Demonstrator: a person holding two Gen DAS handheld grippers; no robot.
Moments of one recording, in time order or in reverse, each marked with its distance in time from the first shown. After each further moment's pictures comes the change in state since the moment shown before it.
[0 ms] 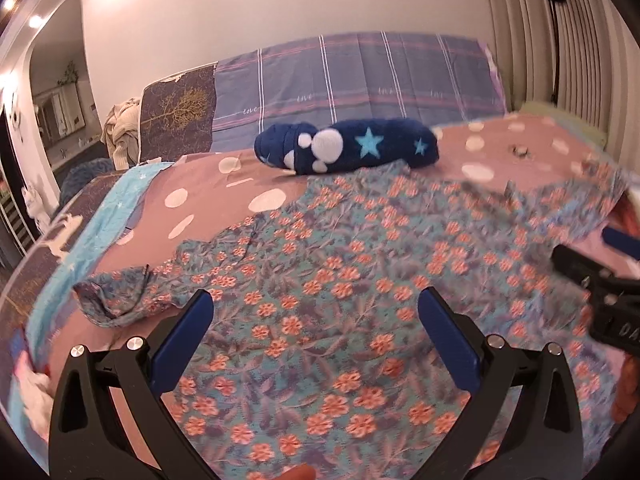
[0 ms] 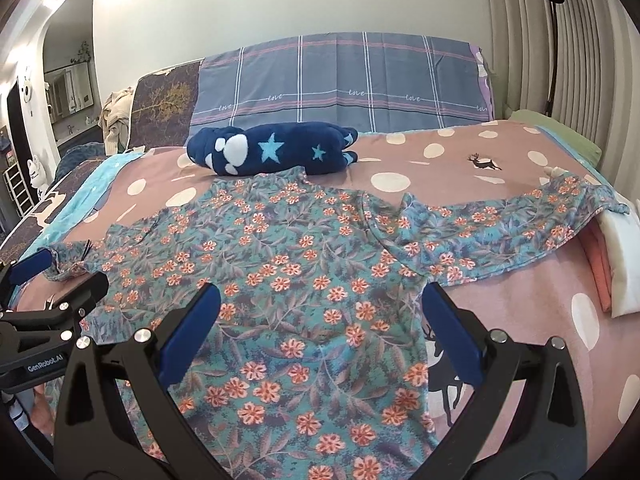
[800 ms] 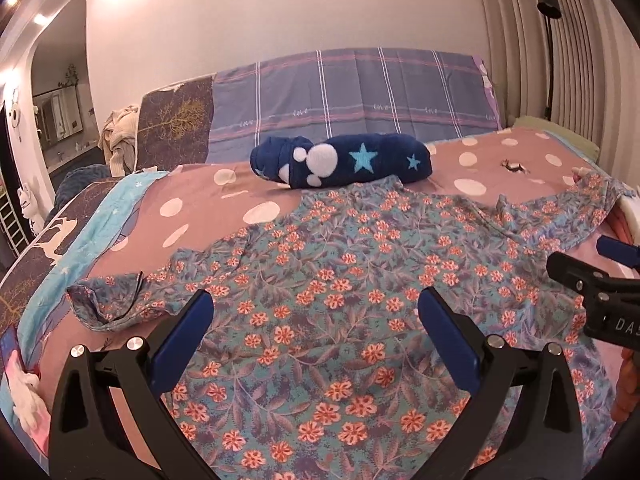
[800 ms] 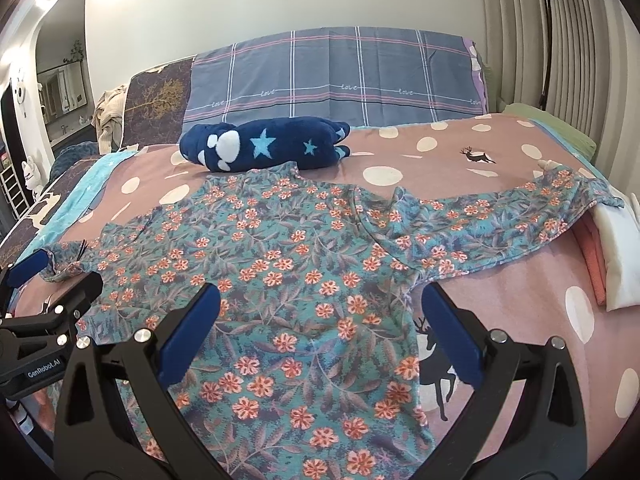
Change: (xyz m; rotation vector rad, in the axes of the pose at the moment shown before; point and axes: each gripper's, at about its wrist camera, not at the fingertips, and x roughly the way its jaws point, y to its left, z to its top) left arm -0.009 0.003 -0.005 -0.049 -0.090 -0.035; right arm -0.004 -0.004 -0.001 0.015 0.010 -0.021
